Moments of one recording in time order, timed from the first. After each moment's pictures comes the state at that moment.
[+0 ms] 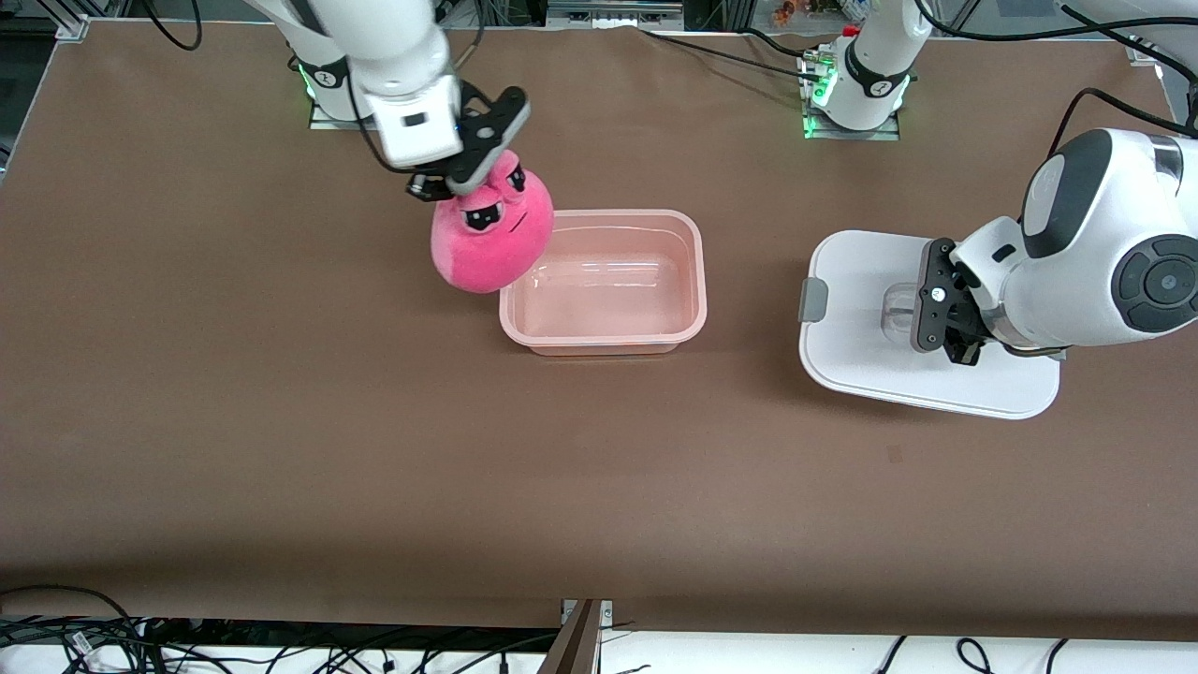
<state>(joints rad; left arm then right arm) 0.07 0.42 -0.27 -1.37 0.14 1.47 1.52 0.23 0.09 0.48 -1.70 -0.05 1.79 -0.40</state>
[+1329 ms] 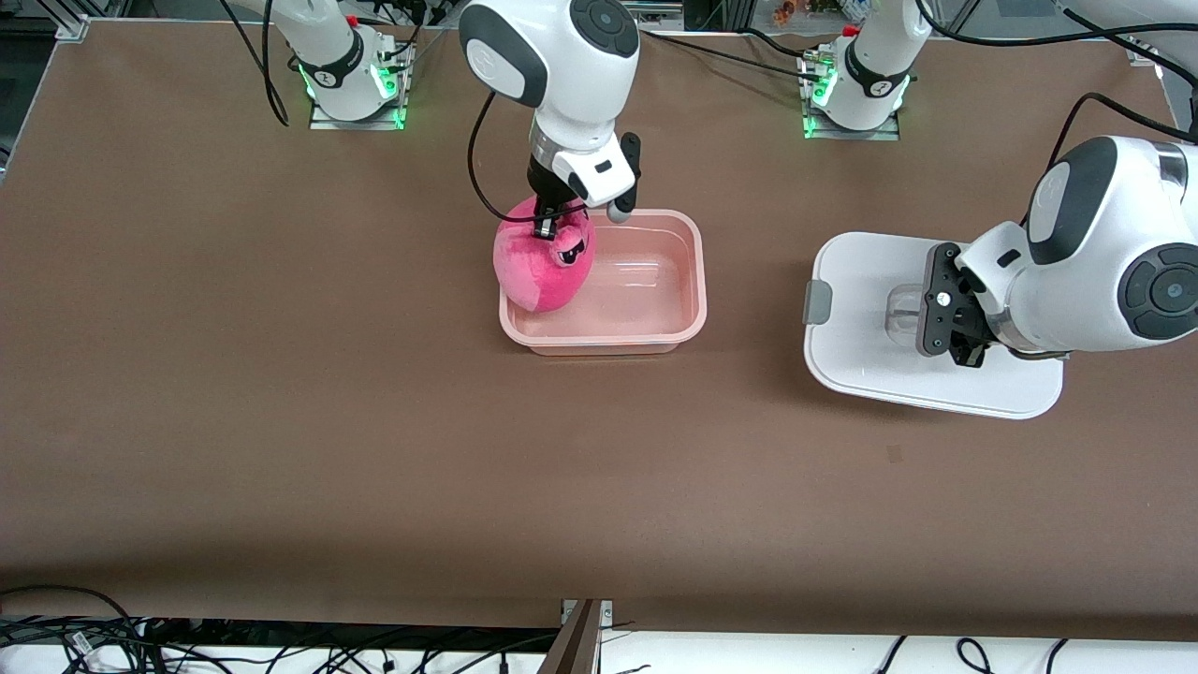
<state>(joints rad) 0.08 0.42 -0.26 -1.37 0.14 1.47 1.52 0.50 0.45 0.47 -1.46 -0.44 1.70 -0.43</state>
